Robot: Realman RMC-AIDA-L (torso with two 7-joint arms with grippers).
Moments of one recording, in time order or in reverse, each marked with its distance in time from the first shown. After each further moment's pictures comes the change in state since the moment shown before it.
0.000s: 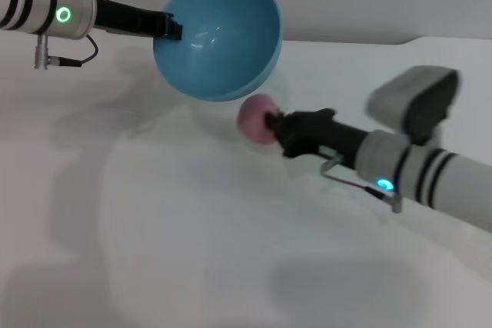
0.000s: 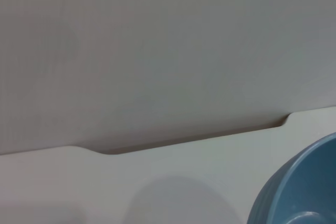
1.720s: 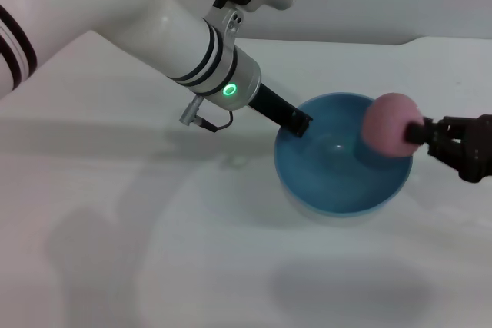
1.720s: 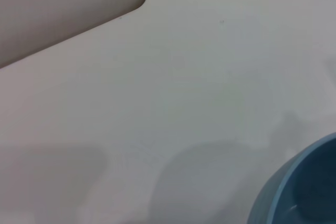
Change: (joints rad) left arm -0.205 -0.018 0.636 -0.220 -0.127 -0.168 -0.152; right arm -0.065 0.001 0.065 -0.908 -0.297 -1.125 0.434
